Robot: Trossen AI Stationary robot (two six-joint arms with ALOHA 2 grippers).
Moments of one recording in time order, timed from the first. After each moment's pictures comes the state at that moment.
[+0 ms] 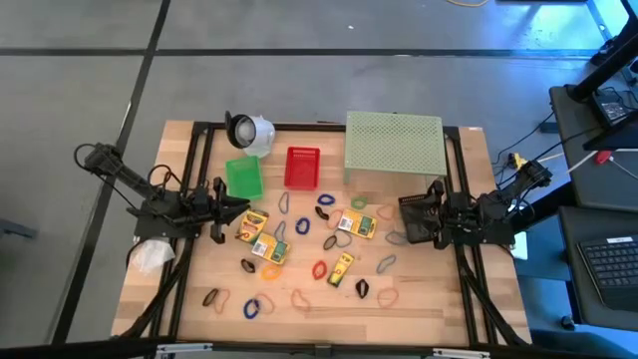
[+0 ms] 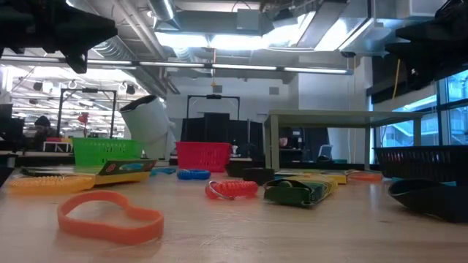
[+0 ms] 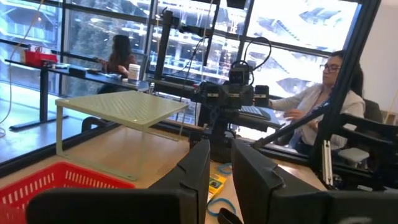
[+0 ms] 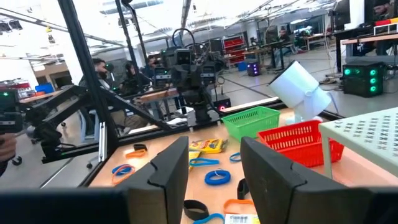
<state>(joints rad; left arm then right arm) -0.54 0.31 0.01 0.50 -0.74 -0.09 0.63 0.00 0.02 0.12 0.68 0.15</state>
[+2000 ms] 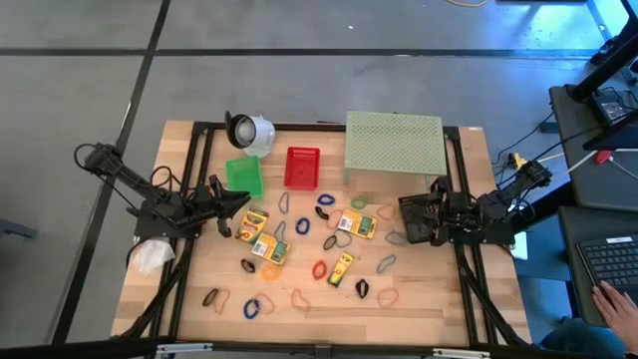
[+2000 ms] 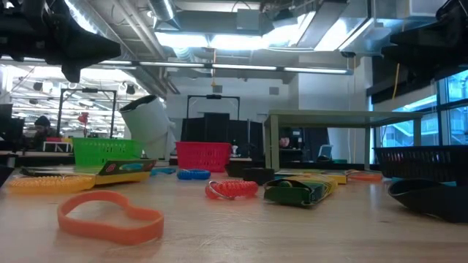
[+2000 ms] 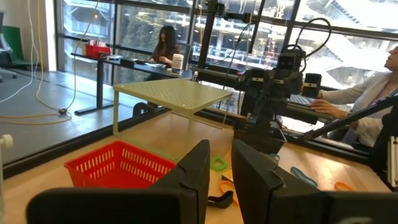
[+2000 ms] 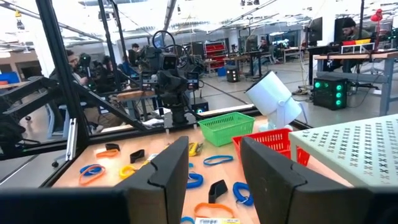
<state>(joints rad) -0.53 0.31 0.01 0.40 -0.92 -0.12 0.63 0.00 0.02 0.13 0.76 0.04</state>
